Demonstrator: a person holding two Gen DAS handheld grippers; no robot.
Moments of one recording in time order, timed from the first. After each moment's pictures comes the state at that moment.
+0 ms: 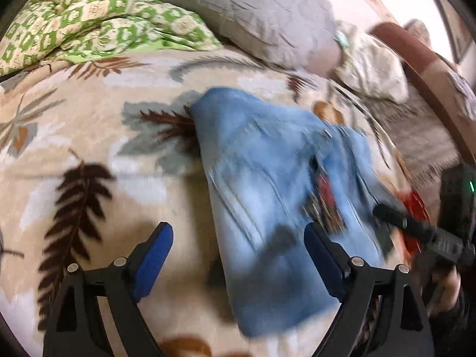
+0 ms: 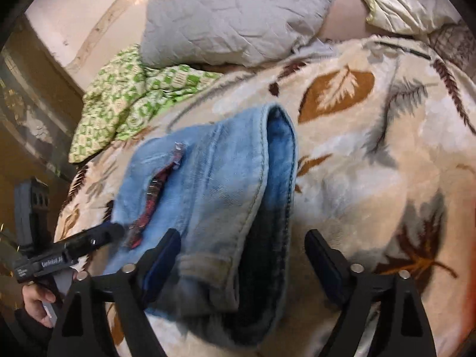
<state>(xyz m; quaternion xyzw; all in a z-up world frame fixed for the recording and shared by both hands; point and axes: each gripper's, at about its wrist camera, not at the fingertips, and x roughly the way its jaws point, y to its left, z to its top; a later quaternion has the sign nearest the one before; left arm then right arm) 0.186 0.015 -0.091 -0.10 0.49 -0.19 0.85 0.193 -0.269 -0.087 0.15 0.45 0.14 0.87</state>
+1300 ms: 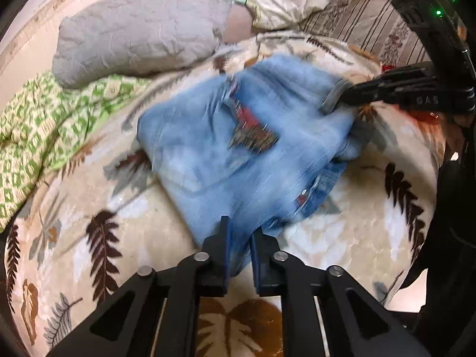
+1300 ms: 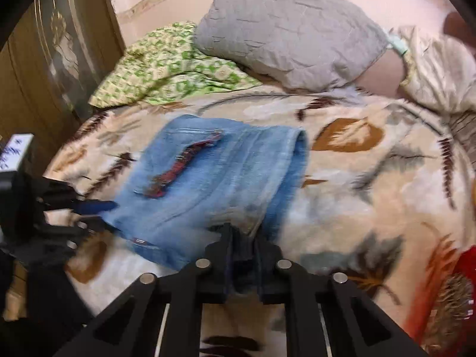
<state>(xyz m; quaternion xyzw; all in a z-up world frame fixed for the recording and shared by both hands) 0.120 -0.042 -0.082 0.20 0.43 -0.24 0.85 0.142 -0.255 -0.058 -0.02 0.41 0.17 0.89</state>
